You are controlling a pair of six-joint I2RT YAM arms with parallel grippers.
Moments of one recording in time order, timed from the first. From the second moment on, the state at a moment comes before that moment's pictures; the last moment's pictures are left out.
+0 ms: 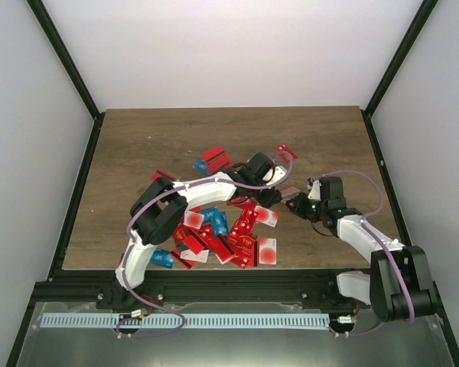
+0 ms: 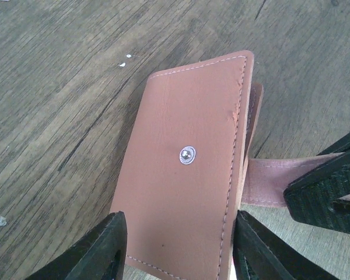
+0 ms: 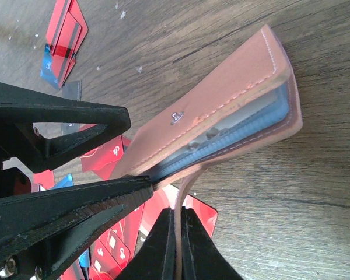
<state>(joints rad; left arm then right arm) -0.88 2.14 1.57 -0.31 0.23 -0.03 0.13 1.19 0.46 -0.09 -0.49 0.60</state>
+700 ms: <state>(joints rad) -0.86 2.19 1.66 -0.31 0.20 -0.06 0.13 1.19 0.46 -0.09 -0.48 0.59</state>
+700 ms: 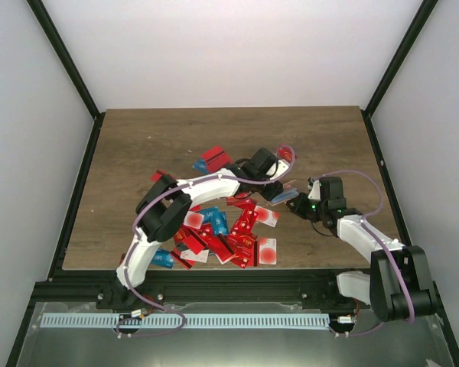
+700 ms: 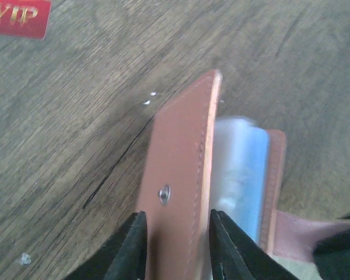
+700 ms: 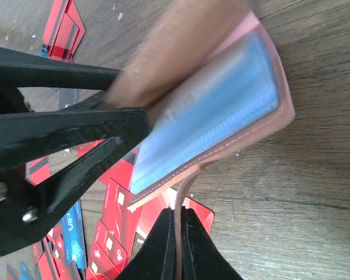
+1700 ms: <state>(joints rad) -0.79 2.06 1.36 -0.15 0.14 -0.46 0.05 1.47 0.60 -0.13 -0.35 0.65</state>
